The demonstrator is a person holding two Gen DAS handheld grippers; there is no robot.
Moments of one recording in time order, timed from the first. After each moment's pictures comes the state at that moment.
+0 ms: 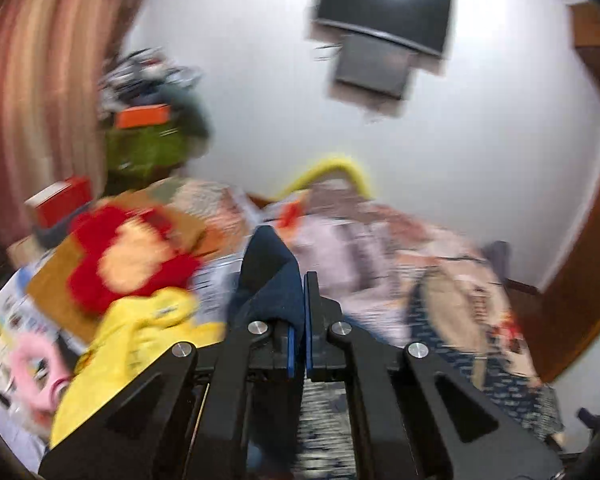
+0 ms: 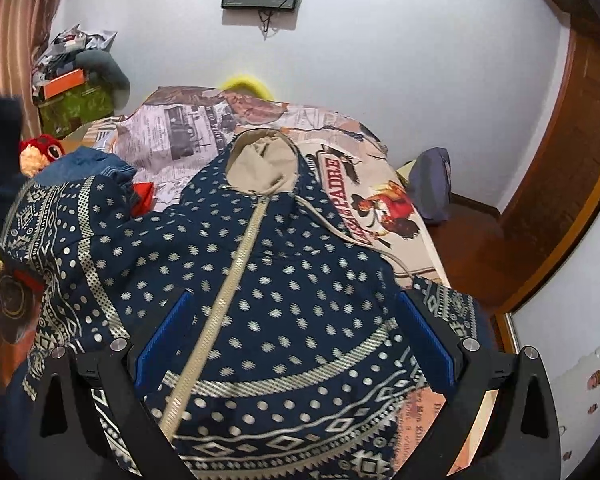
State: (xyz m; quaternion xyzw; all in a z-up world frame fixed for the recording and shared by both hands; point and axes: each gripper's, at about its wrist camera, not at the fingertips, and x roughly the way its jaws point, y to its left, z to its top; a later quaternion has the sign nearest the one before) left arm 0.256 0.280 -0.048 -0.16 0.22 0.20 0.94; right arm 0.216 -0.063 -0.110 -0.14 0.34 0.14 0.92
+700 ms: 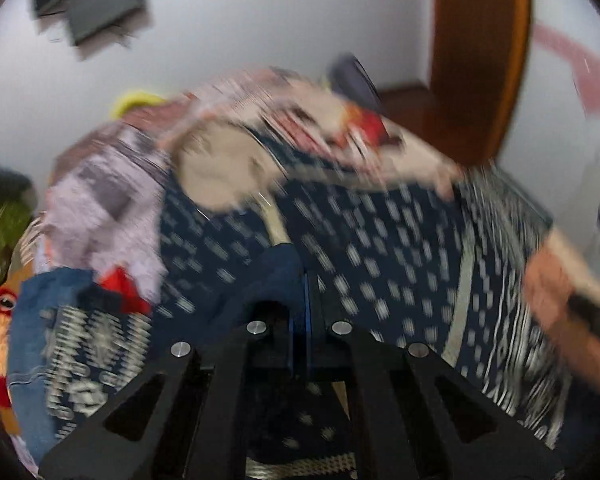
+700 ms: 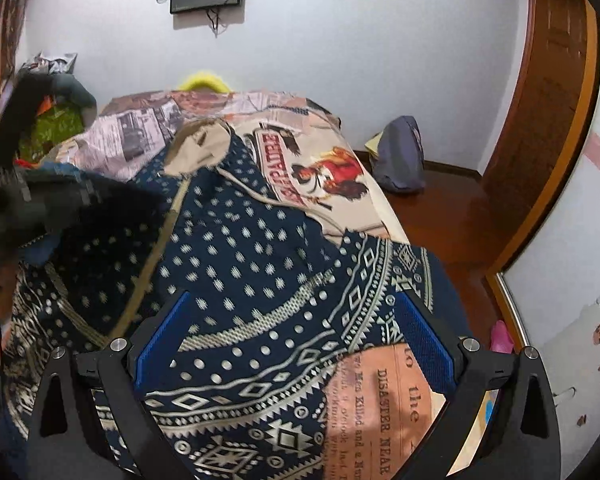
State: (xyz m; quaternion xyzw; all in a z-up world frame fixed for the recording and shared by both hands) left arm 0.379 -0.018 -0.195 0.10 0.43 -0.07 0.89; right arm 0.223 -0.155 -0.128 -0.09 0.36 0.10 0.92
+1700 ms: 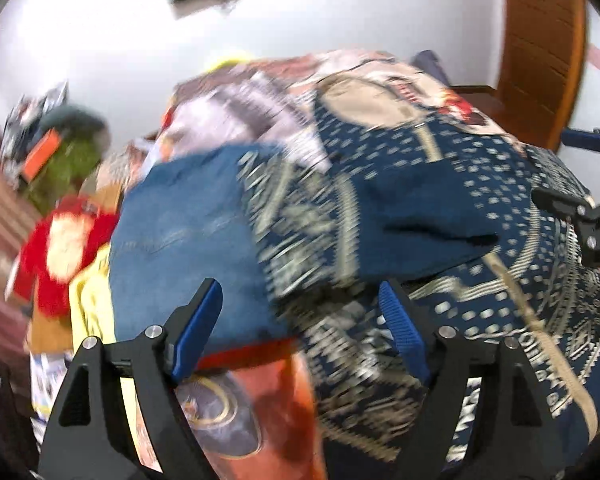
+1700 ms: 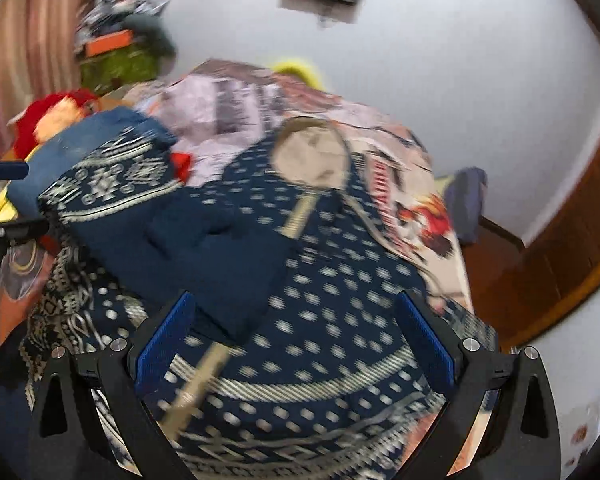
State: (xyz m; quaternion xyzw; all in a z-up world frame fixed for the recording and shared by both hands) left arm 0.239 0.154 -0.174 0.05 0.44 0.07 0.89; right arm 0.220 -0.018 -0.128 -0.22 0.35 0.22 0.89
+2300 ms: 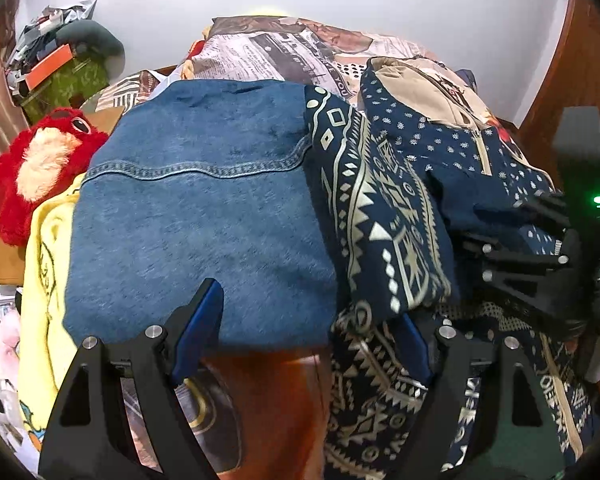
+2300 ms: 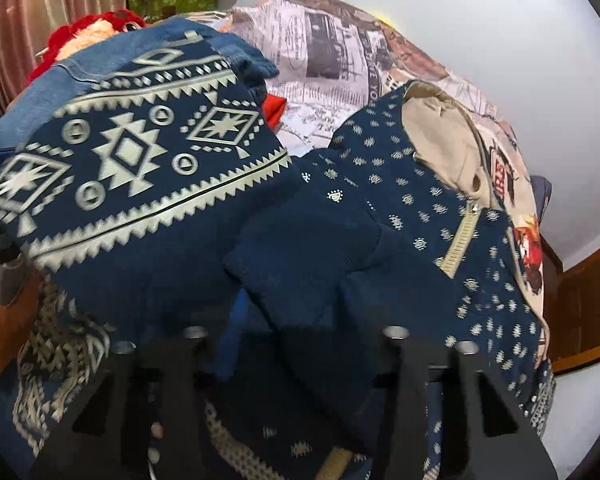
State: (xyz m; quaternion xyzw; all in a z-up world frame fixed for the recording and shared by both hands) left arm 0.266 0.203 -0.223 -0.07 0.46 0.09 0.88; right arm 0.263 0.103 -0.209 -0.28 0.43 0.28 0.81
